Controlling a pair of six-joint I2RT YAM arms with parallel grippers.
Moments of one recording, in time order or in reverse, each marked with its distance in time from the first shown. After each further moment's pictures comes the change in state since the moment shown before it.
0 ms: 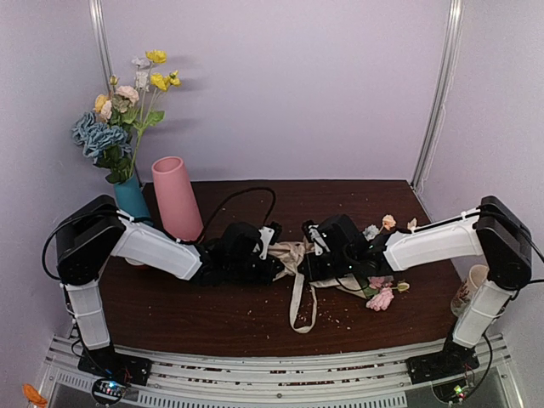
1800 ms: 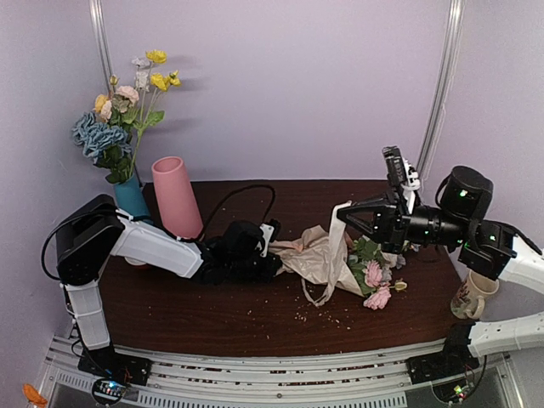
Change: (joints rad) left arm 0.000 0.000 0.029 -0.048 -0.083 0.000; right arm -0.003 -0.812 -0.064 0.041 -0.449 -0.276
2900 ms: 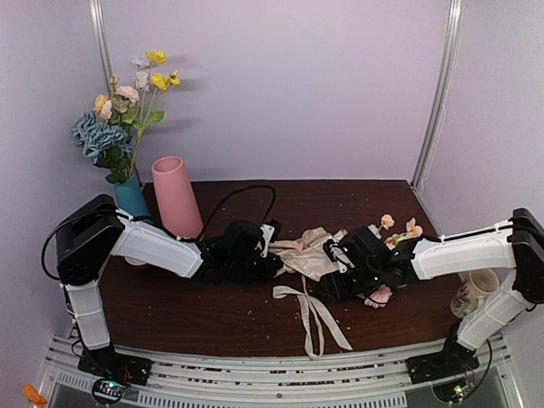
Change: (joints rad) left arm 0.001 0.000 0.000 0.001 0.021 0.000; right arm -0.001 0.601 -0.097 -0.286 0.437 0.234
